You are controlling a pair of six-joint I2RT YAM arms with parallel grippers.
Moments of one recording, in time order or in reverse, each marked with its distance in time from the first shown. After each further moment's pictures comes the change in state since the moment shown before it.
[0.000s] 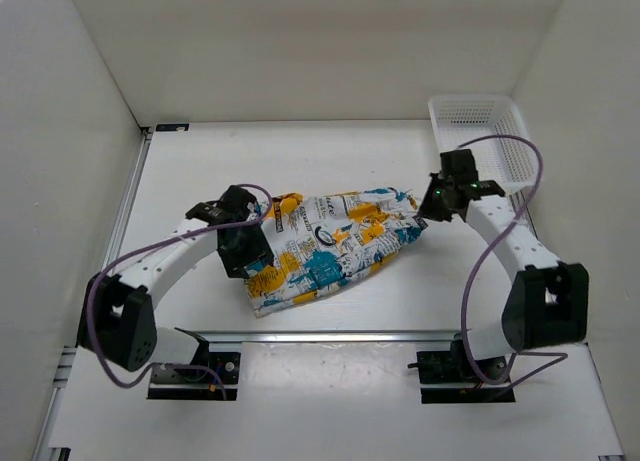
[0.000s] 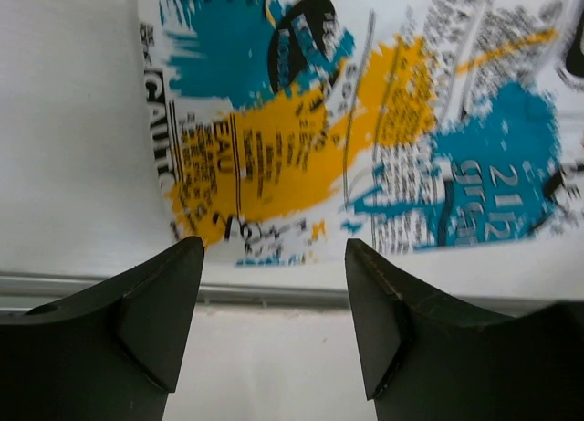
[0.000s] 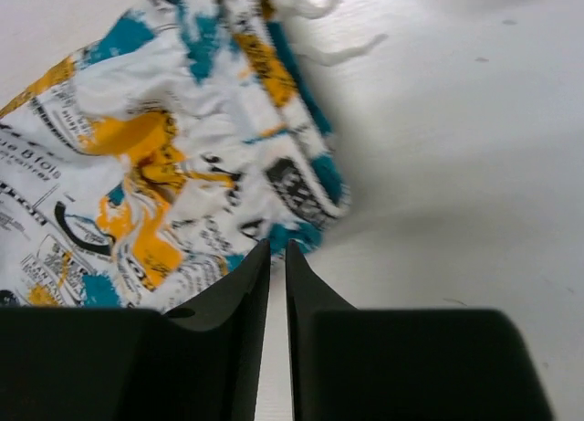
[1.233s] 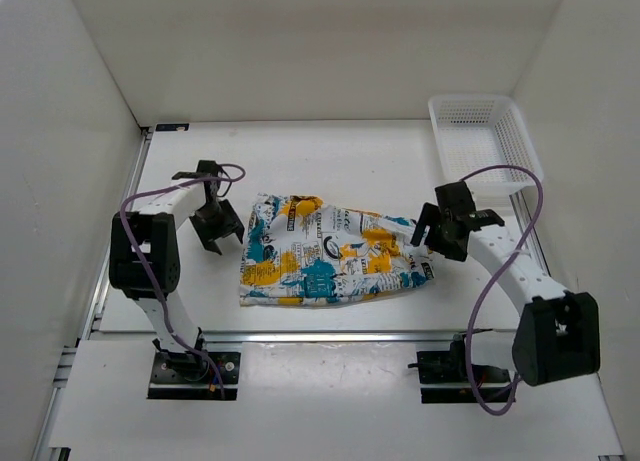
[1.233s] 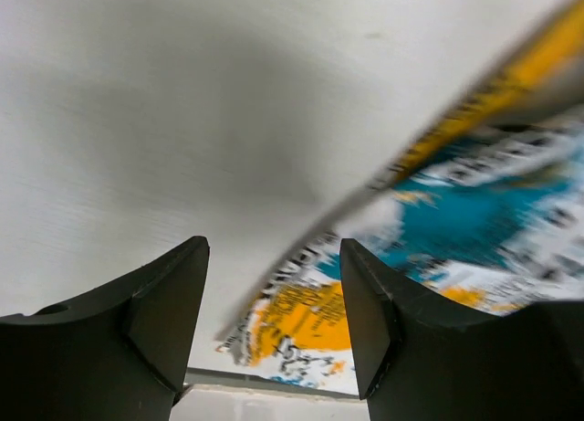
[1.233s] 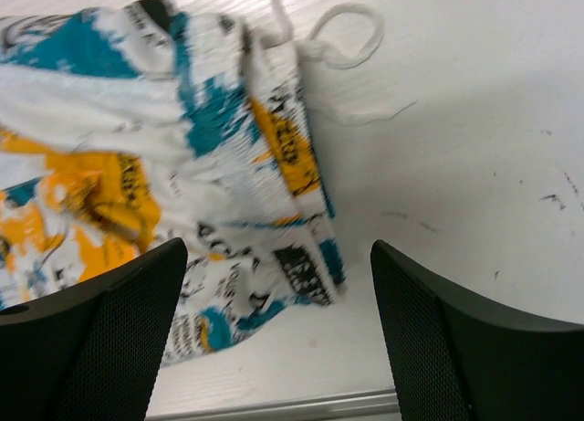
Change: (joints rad) left arm 0.327 0.468 0.256 0.043 -0.046 0.212; right arm 0.095 -0.134 -0.205 -0.082 0.153 0.029
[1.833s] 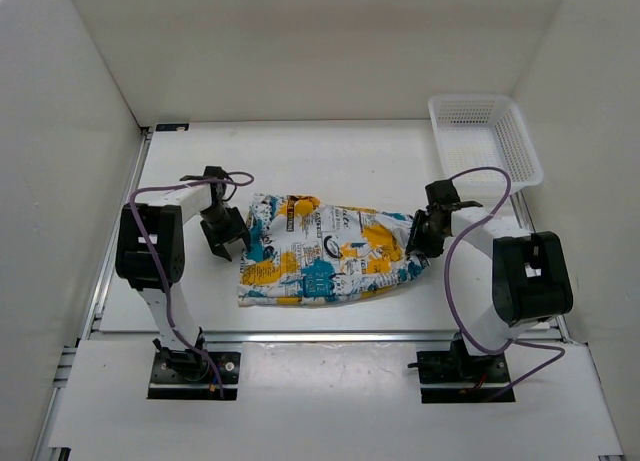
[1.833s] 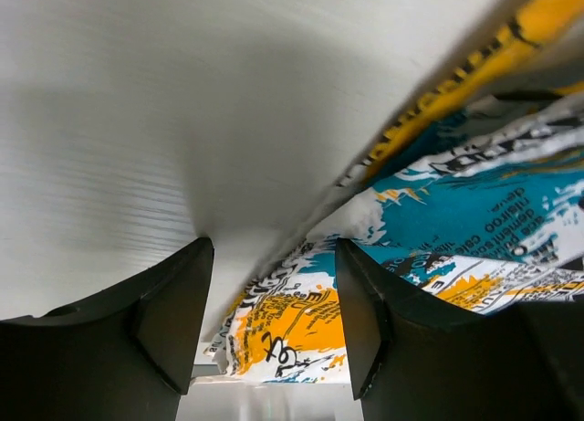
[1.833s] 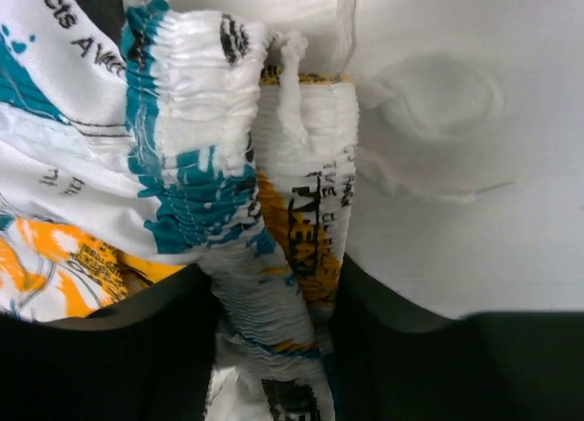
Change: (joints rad) left arm 0.004 0.090 -0.024 0.023 0.113 0.062; right arm -0.053 0.343 0.021 0.176 -0.219 -0.079
